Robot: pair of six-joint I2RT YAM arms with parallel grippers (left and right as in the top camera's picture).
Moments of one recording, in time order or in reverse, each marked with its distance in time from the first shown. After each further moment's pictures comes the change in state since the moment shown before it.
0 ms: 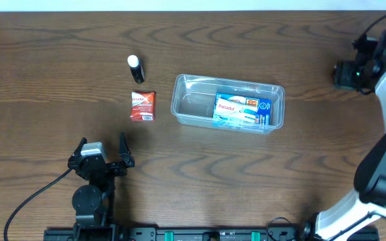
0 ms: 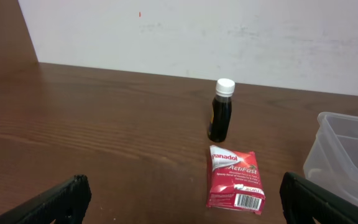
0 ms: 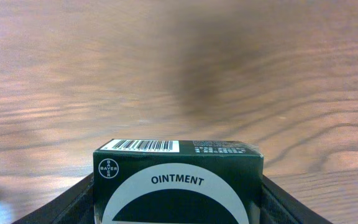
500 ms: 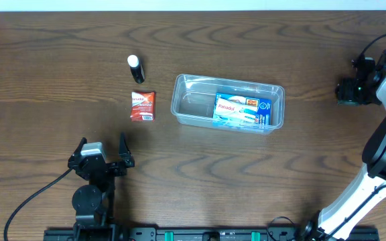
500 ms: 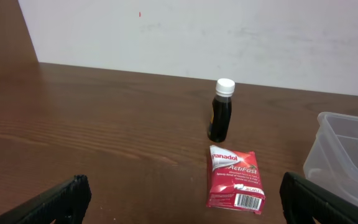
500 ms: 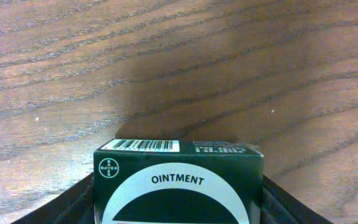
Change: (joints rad) left arm 0.000 0.000 0.000 0.000 0.000 0.000; right arm -0.143 0.295 0.000 0.160 -0.002 -0.162
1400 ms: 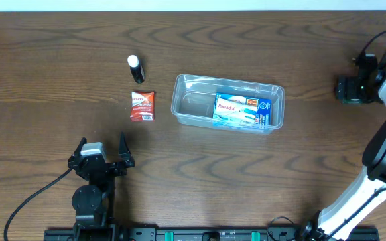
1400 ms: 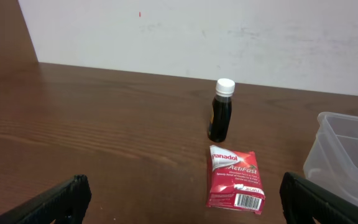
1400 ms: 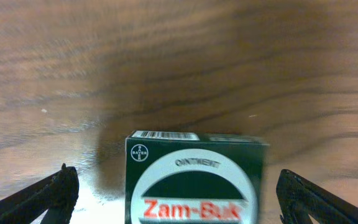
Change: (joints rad) left arm 0.000 0.000 0.000 0.000 0.000 0.000; right arm 0.000 -0.019 0.000 -0.004 0.021 -0.080
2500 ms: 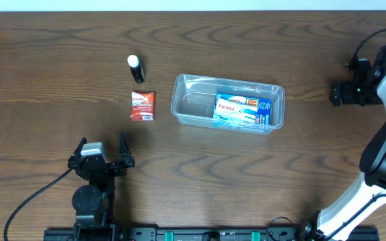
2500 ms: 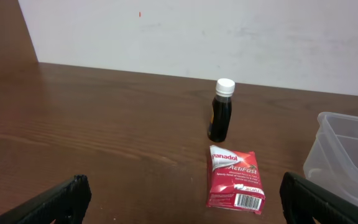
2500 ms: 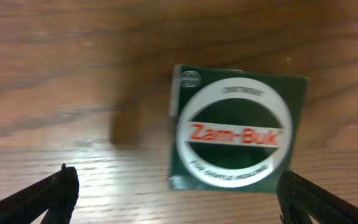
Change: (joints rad) left arm 0.000 0.000 0.000 0.000 0.000 0.000; right arm 0.029 -0.077 0.000 -0.178 0.058 -0.022
